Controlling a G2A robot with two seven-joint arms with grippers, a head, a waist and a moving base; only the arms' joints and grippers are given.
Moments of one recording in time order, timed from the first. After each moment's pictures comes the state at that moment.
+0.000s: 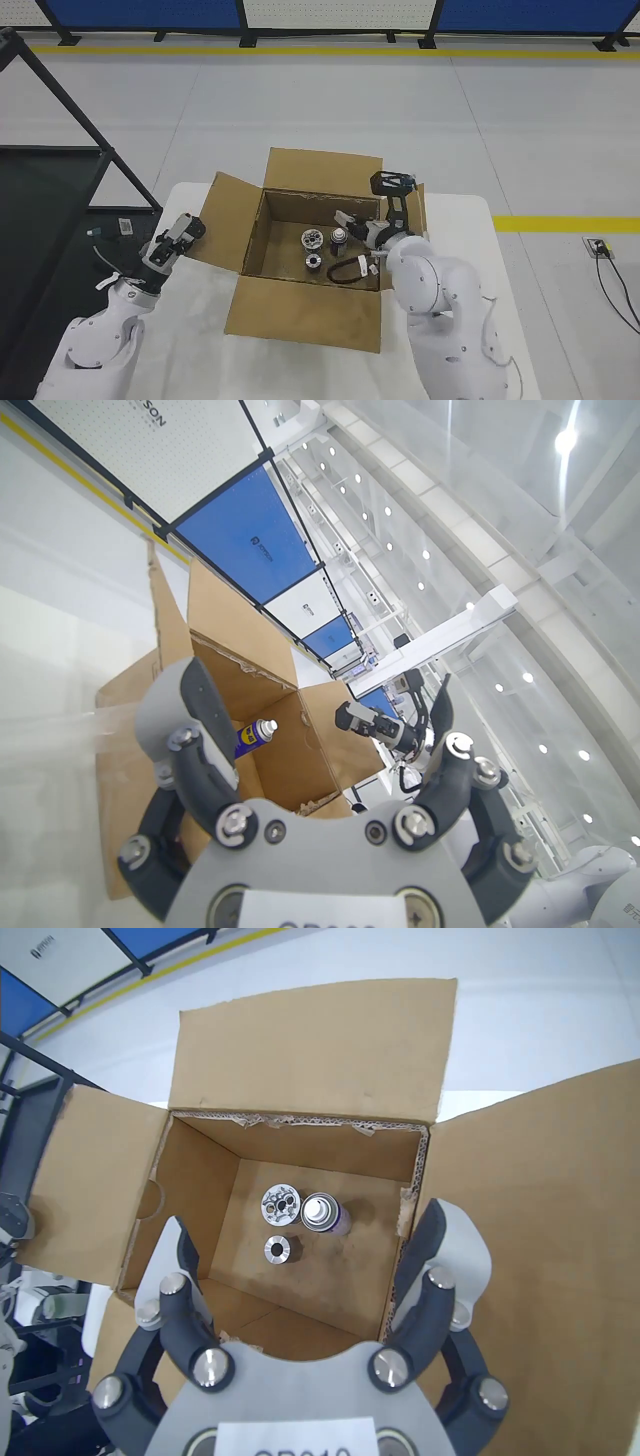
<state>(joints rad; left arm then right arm) 1.09 -1.09 -1.59 -1.45 -0.19 -0.55 -0.47 -0.86 -1.70 1.38 -1.73 -1.30 0.20 0.99</state>
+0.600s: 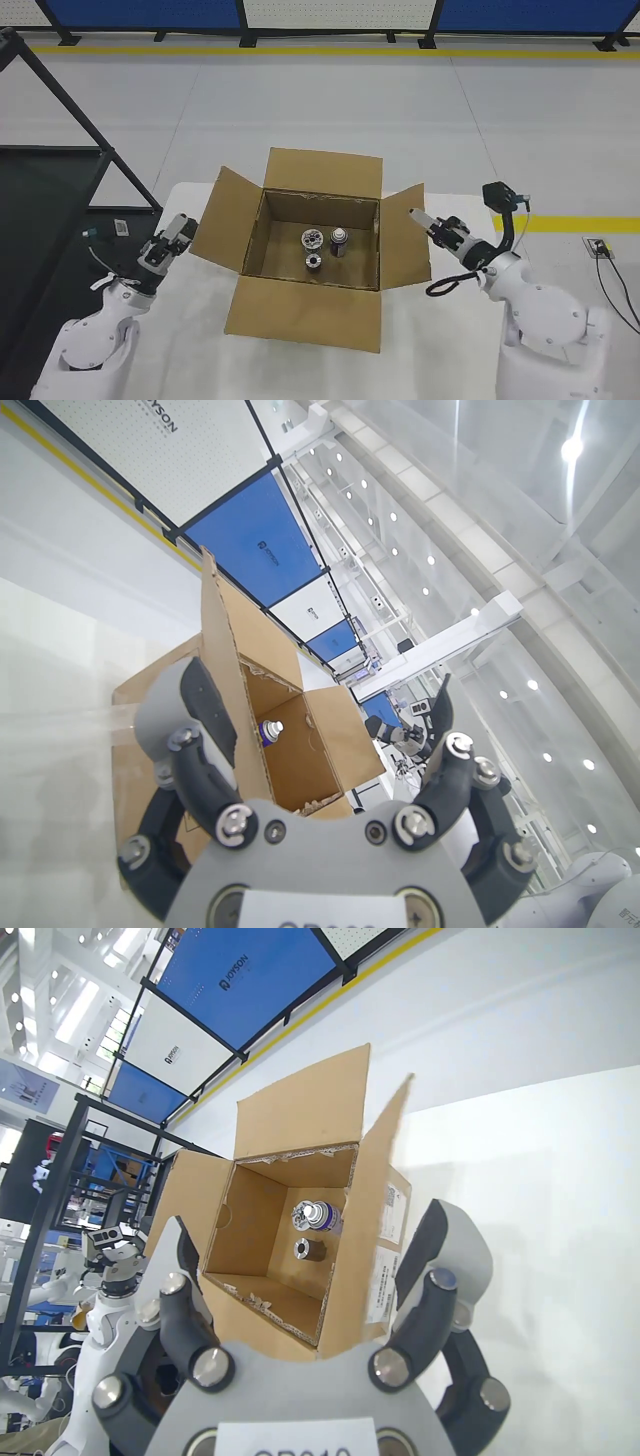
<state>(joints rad) 1.09 -1.08 -1.59 -1.45 -0.19 -0.53 -0.50 -1.00 -1.63 1.79 -1.88 -0.81 0.00 1.05</state>
